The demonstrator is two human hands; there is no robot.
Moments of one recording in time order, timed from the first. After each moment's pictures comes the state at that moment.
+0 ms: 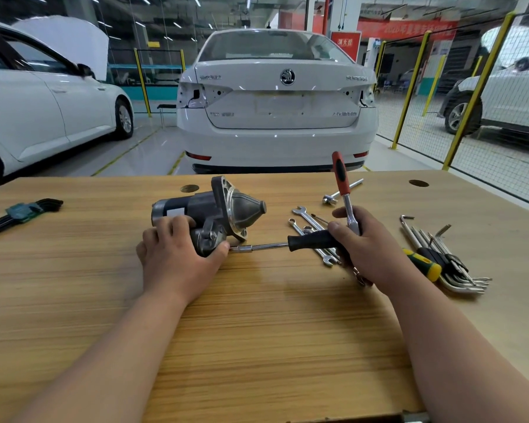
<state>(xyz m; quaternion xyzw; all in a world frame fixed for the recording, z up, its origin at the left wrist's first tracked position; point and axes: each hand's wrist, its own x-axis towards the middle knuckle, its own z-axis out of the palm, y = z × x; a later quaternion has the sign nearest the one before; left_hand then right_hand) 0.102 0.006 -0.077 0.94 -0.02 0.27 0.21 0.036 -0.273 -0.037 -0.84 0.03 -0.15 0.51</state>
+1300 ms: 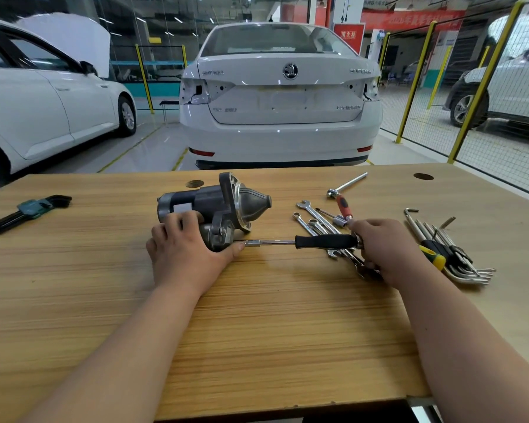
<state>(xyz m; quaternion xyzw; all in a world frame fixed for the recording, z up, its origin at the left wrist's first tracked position) 0.101 0.005 -0.079 0.95 0.00 0.26 0.16 0.041 -0.279 -0.039 -0.82 0.20 -0.13 0.52</state>
